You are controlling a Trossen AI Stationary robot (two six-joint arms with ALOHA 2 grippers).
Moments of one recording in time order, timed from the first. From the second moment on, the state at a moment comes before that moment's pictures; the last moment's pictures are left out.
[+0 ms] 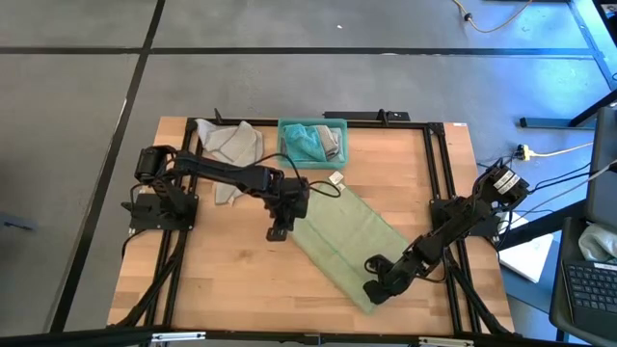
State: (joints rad) left arm 0.02 1.74 1.20 -0.65 0.35 0.04; right arm 0.74 1.65 0.61 0.22 -0.07 1.82
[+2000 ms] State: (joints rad) left arm -0.17 2.04 1.31 0.31 0.53 0.08; right arm 0.61 1.64 1.06 -0.33 -0.14 0.96
